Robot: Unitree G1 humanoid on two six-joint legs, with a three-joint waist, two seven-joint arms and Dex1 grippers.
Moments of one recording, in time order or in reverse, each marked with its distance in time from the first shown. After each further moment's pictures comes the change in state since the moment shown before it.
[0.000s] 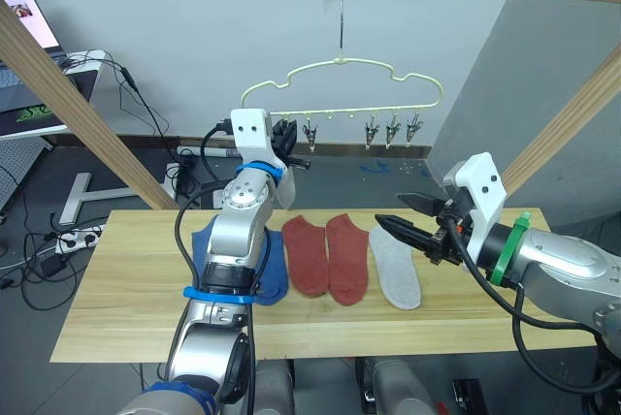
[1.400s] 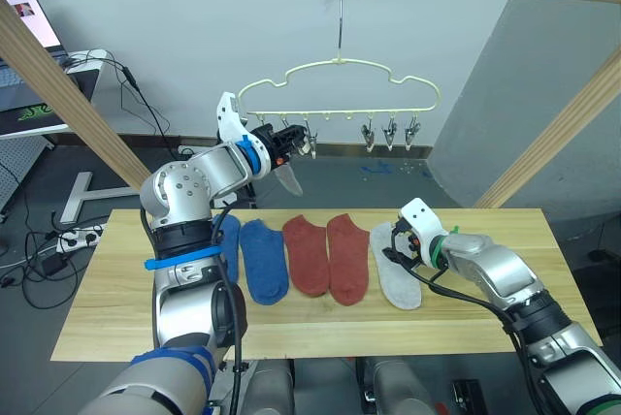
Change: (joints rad) left arm -0.230 0.072 0.394 0.004 -0.638 0.878 0.029; right arm -0.151 0.224 0.504 0.969 -0.985 -0.322 0.431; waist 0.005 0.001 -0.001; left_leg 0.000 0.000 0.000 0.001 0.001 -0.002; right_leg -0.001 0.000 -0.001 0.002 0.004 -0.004
